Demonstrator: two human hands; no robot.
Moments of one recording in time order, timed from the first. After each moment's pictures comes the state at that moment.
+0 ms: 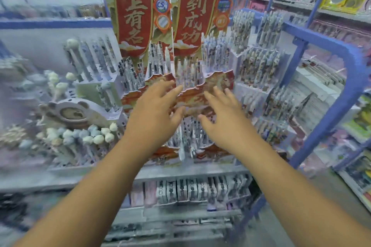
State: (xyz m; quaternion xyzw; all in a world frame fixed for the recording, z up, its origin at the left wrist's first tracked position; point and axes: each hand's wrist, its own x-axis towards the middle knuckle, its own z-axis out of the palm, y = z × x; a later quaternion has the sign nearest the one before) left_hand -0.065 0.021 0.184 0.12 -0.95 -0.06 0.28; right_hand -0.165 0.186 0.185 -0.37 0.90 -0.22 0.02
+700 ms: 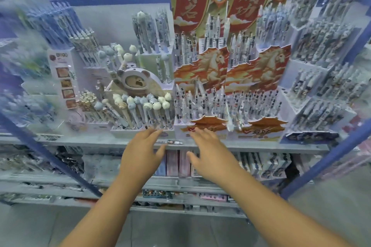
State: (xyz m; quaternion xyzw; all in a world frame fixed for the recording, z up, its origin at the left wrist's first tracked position) left_hand 0.113 -0.052 0.050 0.30 -0.94 -0.10 0.15; right_hand -0.020 0.111 0.076 -0.47 0.86 -0.16 0.15
